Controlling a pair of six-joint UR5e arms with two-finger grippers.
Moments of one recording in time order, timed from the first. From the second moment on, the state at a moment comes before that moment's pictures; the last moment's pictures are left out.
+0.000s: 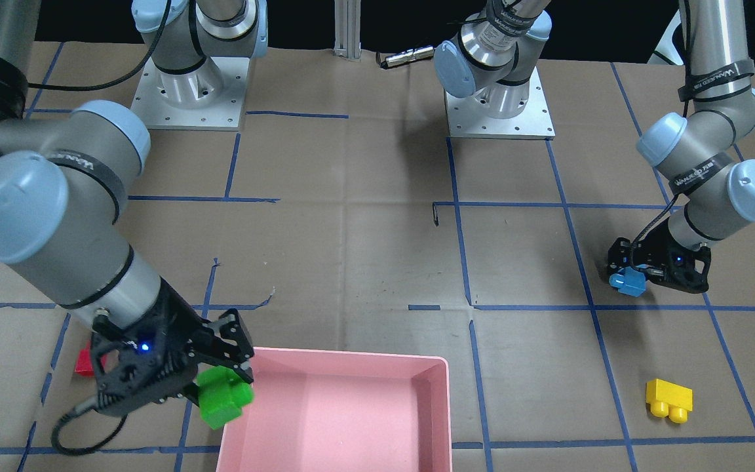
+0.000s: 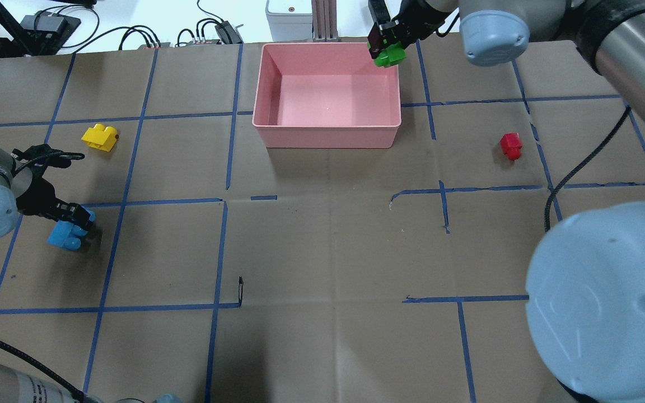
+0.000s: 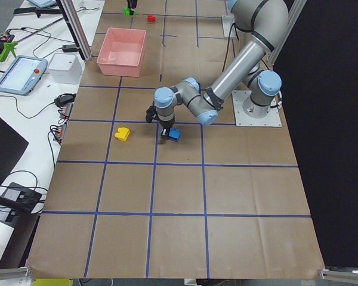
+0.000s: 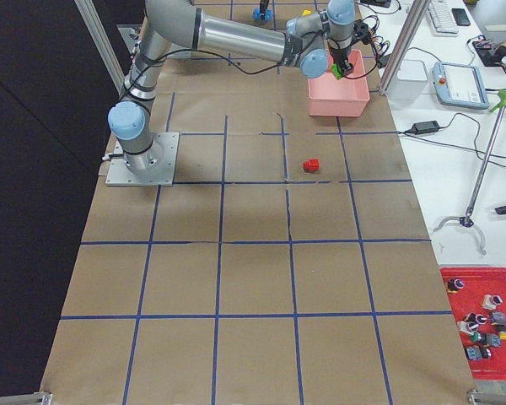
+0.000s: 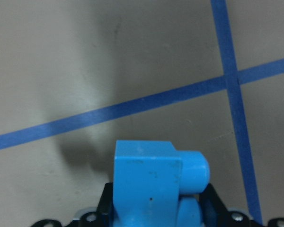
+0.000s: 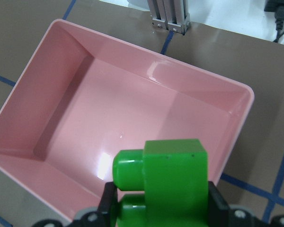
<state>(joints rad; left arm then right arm) -0.96 -1.87 -1.96 -0.90 1.57 0.84 1.63 -0.99 1.25 -2.16 -1.21 -0.30</state>
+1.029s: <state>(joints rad) -1.19 -1.96 -1.27 -1.54 1.51 0.33 1.62 -1.00 1.24 -2.29 -1.46 -0.35</state>
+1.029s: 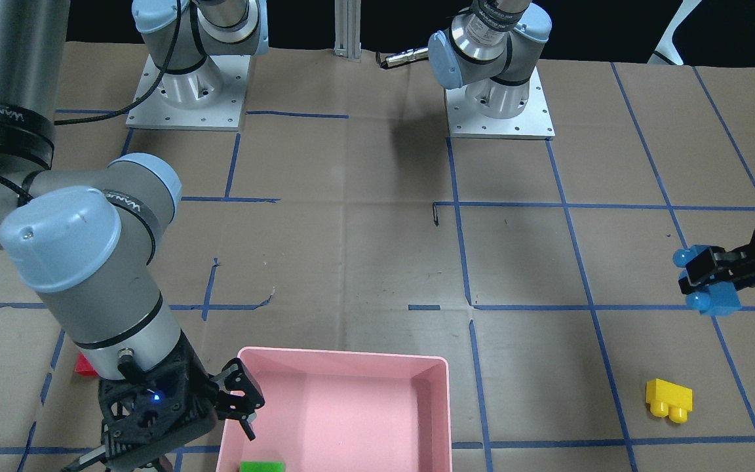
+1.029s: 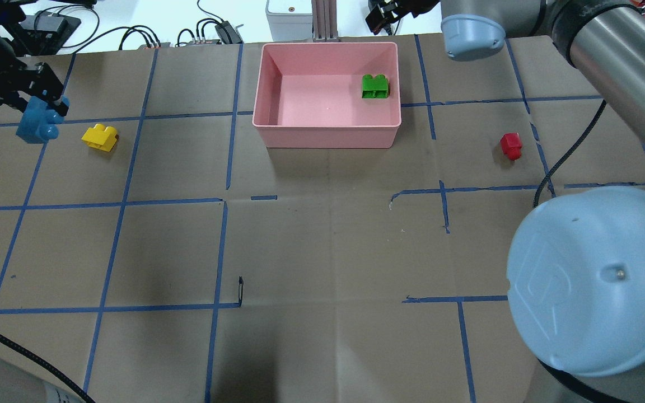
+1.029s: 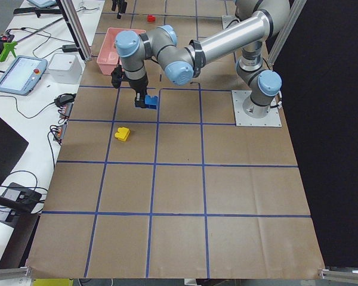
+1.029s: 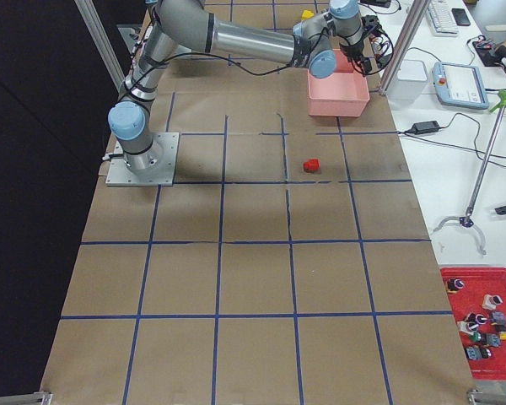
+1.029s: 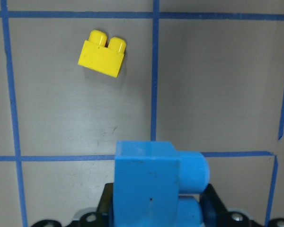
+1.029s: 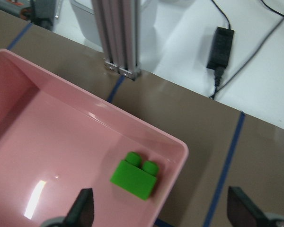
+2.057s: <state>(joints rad) -1.73 -2.43 -0.81 -1.42 1.48 -0.43 1.31 -1.19 1.67 -2.33 -1.55 -0.31</state>
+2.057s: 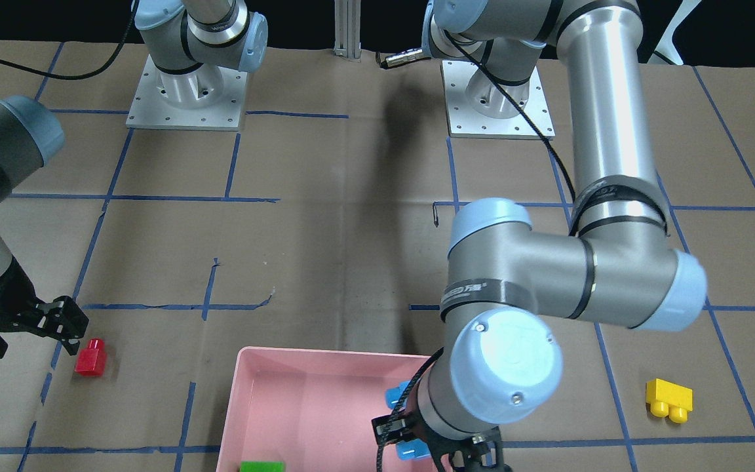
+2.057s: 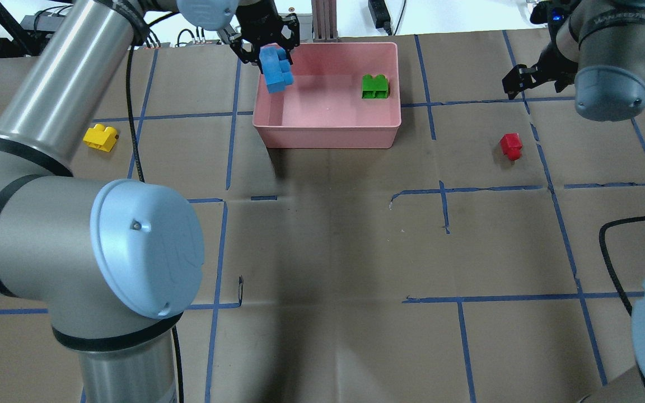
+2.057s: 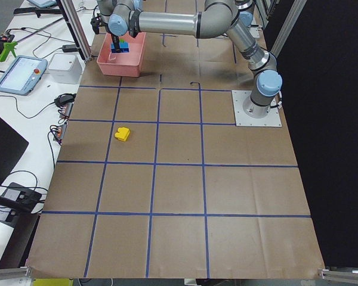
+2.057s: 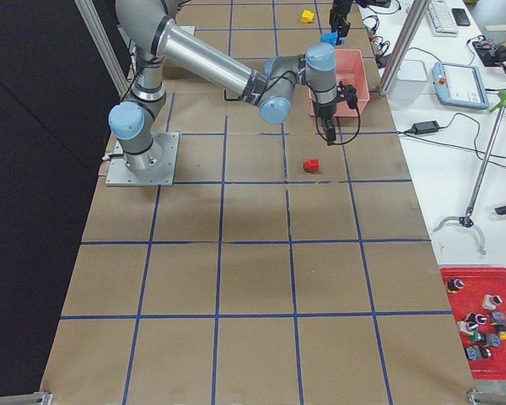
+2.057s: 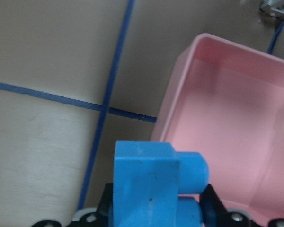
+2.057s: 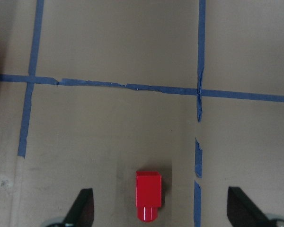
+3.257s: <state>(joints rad) -1.54 -2.22 -0.87 -1.53 1.49 -0.20 1.31 -1.02 1.80 -2.59 -1.55 -0.30</state>
